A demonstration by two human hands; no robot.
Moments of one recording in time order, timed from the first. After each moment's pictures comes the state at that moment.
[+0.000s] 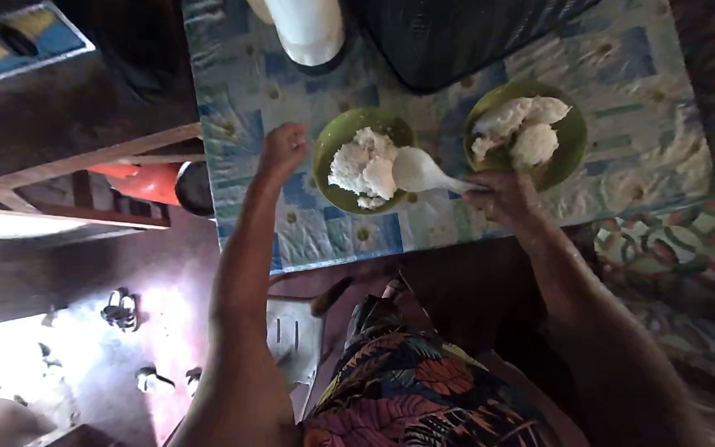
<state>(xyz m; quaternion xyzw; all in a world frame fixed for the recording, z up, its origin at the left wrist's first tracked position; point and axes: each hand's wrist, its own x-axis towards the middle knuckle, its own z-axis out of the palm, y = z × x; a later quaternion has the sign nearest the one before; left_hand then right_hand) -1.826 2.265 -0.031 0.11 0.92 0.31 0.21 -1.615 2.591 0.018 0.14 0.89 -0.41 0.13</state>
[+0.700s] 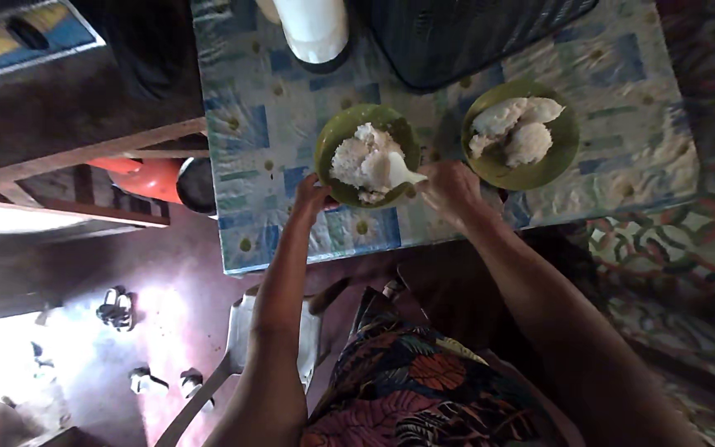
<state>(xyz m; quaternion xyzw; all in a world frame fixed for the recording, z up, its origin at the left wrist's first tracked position) -1.742 2.282 -0.090 -0.15 0.76 0.56 0.28 -1.651 2.519 0.039 0.14 0.93 -0.25 0.23</state>
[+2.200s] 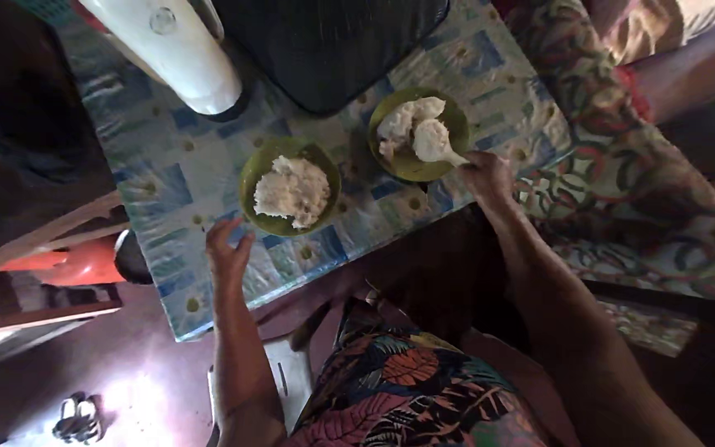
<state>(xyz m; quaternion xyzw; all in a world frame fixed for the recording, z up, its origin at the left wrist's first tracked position) -1.712 2.243 -0.067 0.13 0.93 0.35 0.07 -1.556 2.680 0.005 0.40 0.86 -0.32 0.02</state>
